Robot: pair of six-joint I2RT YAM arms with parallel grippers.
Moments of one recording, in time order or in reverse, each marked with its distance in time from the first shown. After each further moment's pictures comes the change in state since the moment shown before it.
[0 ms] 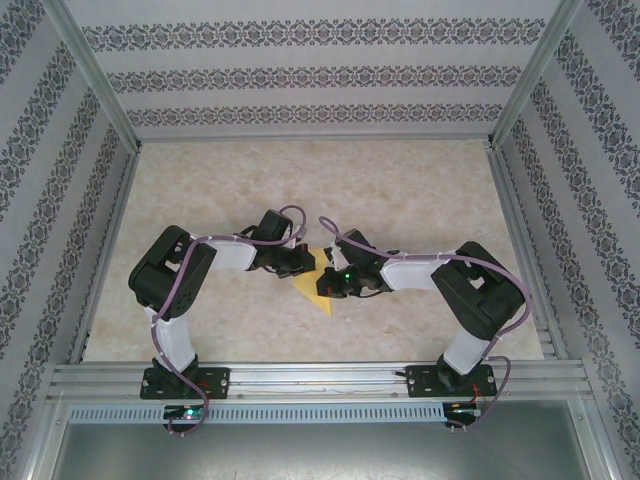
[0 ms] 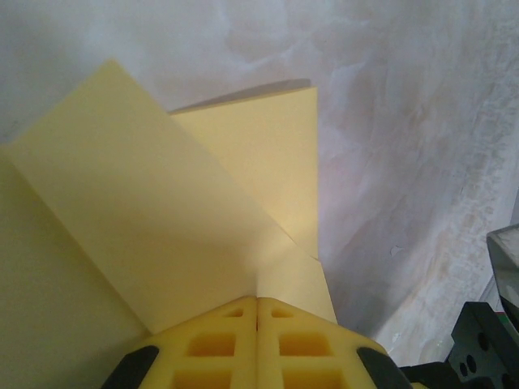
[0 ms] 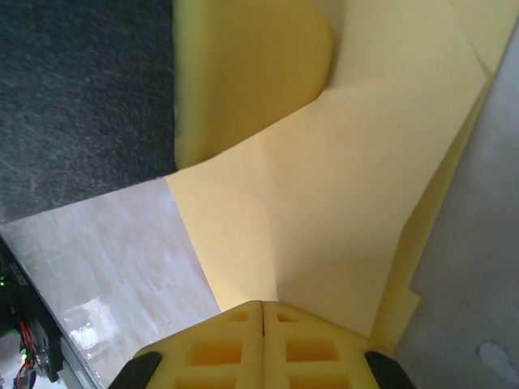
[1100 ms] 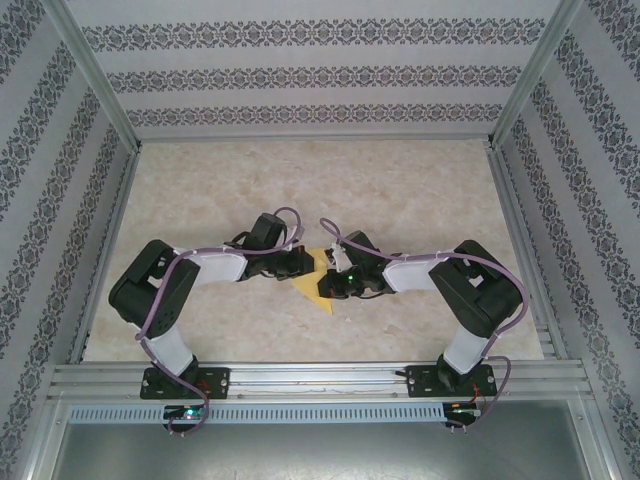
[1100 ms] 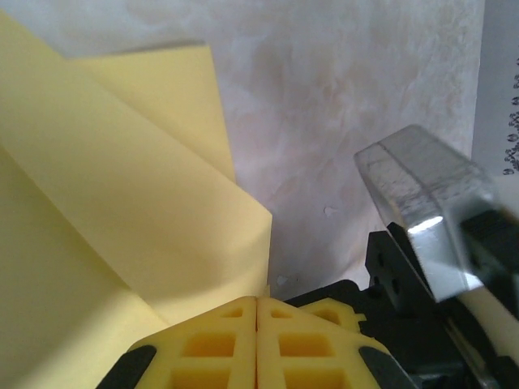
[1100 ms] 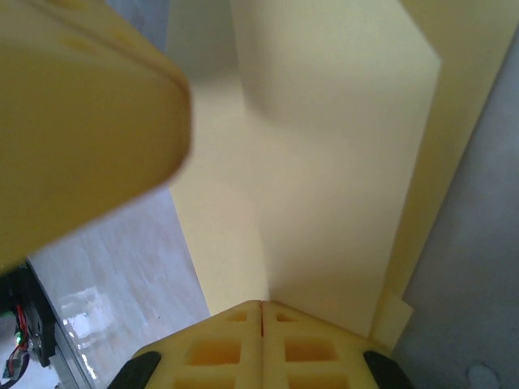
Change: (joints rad) left arm -0.031 -0.143 -0.114 0.095 0.012 -0.040; right arm -0.032 0.018 -0.045 0.079 -0.044 -0.068
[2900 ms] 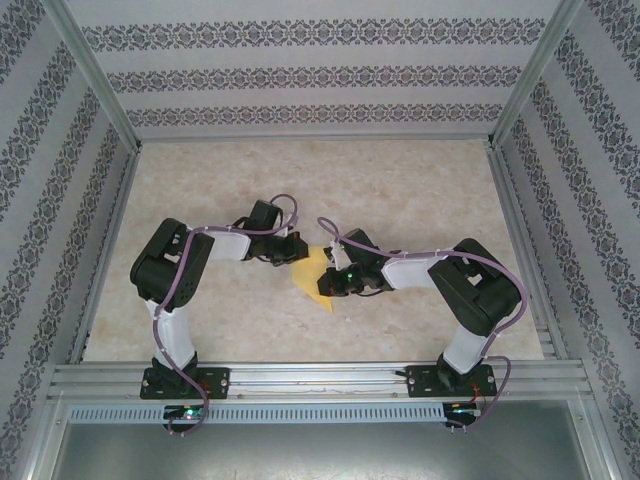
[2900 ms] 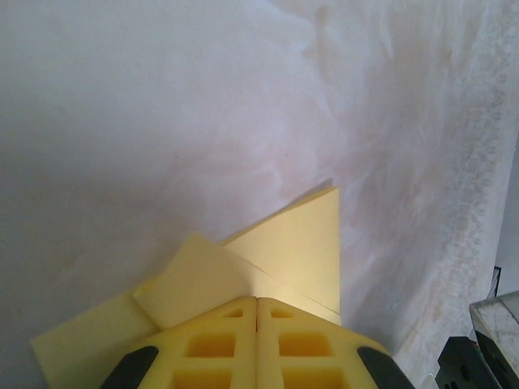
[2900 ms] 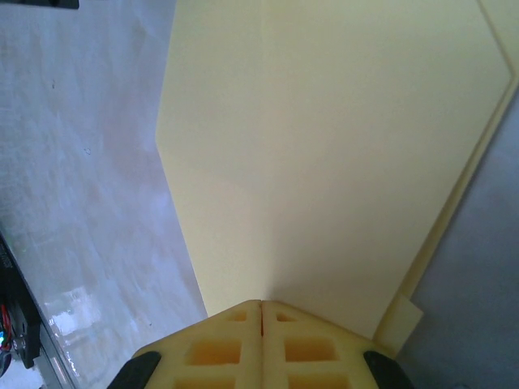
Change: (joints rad) left arm 0.135 0.201 0.179 -0.072 0.019 0.092; right arm 0.002 0.013 0.026 -0.031 0.009 -0.050
